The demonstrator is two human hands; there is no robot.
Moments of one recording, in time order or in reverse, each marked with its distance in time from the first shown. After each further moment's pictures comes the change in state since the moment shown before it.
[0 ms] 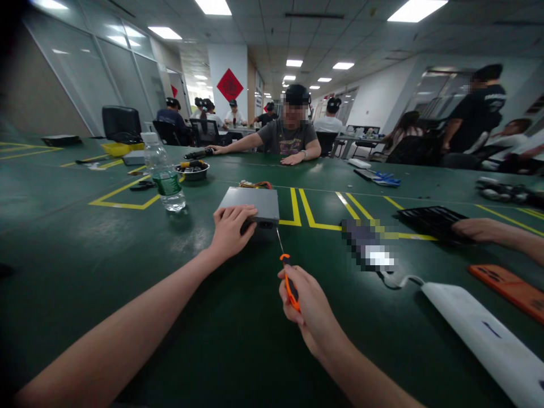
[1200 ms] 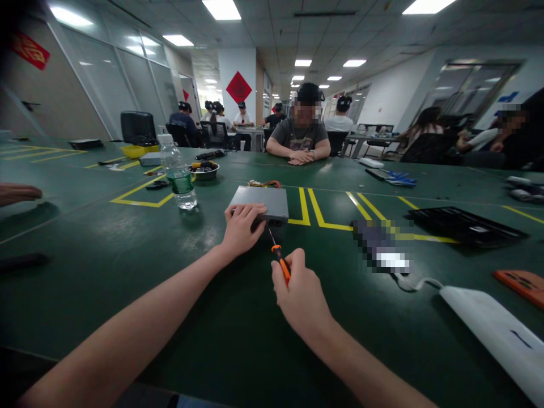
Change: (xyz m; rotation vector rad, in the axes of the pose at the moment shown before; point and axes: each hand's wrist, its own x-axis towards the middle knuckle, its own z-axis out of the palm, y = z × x) left_hand -0.001 0.002 0.000 0.001 0.011 -0.010; right_hand 0.011 0.004 0.021 -0.891 0.095 -0.489
